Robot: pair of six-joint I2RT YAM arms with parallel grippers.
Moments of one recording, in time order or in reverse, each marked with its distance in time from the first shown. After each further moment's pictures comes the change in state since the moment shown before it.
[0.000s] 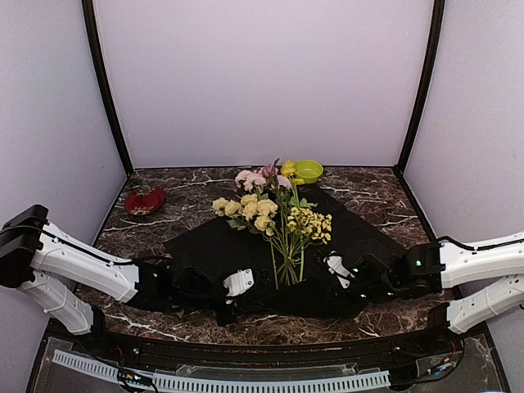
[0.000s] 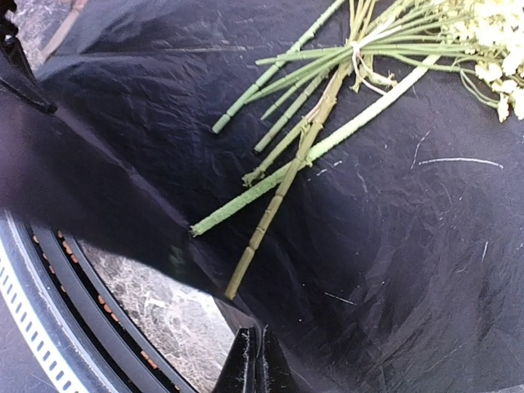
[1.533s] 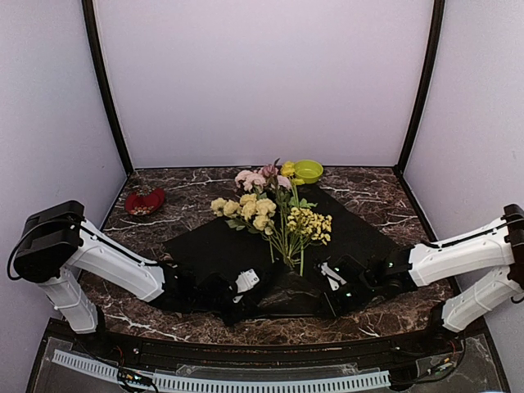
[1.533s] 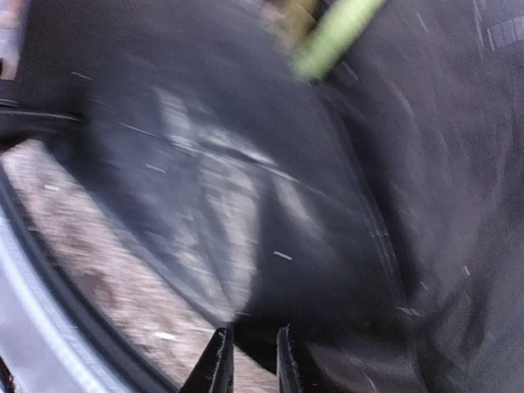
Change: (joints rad) left arm 0.050 0.224 0.059 -0.064 -0.111 -0.250; right arm -0.118 0.229 -0.023 0.159 -0.271 0.250
